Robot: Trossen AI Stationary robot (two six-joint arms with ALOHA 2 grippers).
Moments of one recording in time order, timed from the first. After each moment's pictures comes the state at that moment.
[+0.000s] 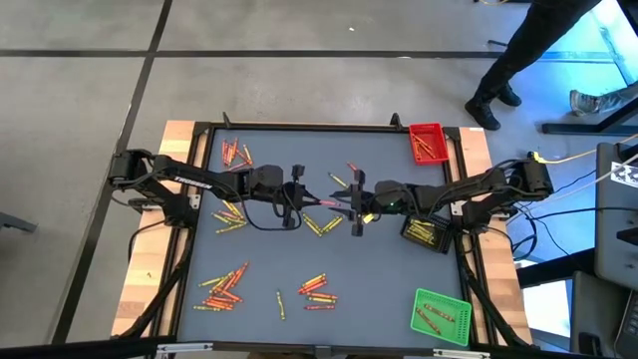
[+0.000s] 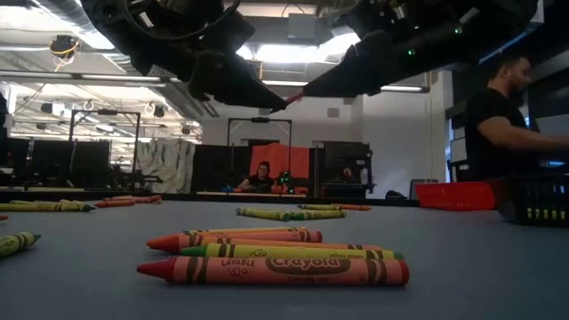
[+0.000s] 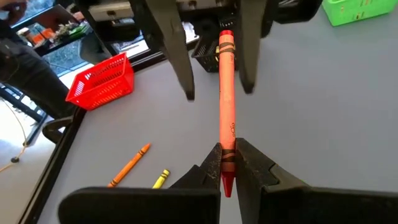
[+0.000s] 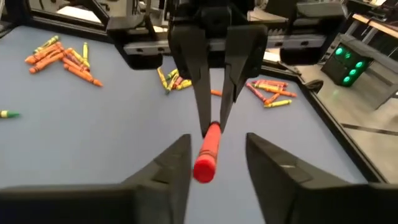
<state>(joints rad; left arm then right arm) 0.11 1.49 0.71 0.40 0.06 0.39 0.03 1.49 0.69 0.51 0.12 -0.22</state>
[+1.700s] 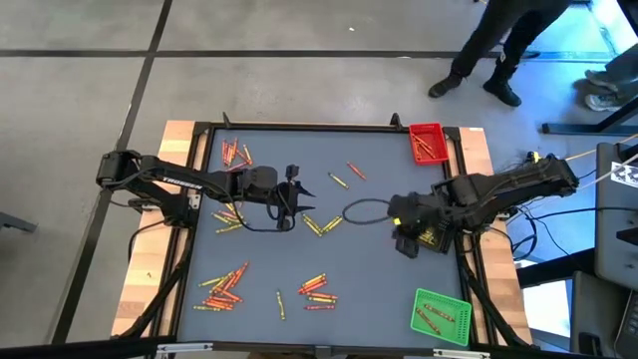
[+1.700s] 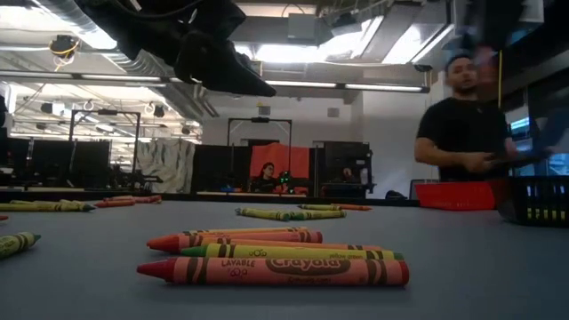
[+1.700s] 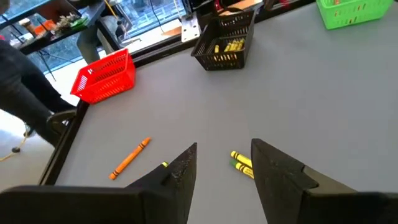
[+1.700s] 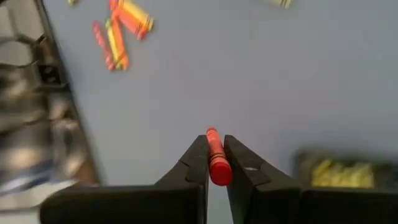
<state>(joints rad) 0.08 1.39 0.71 0.28 0.02 0.35 0.29 1.23 1.15 -1.04 -0.10 0.74</state>
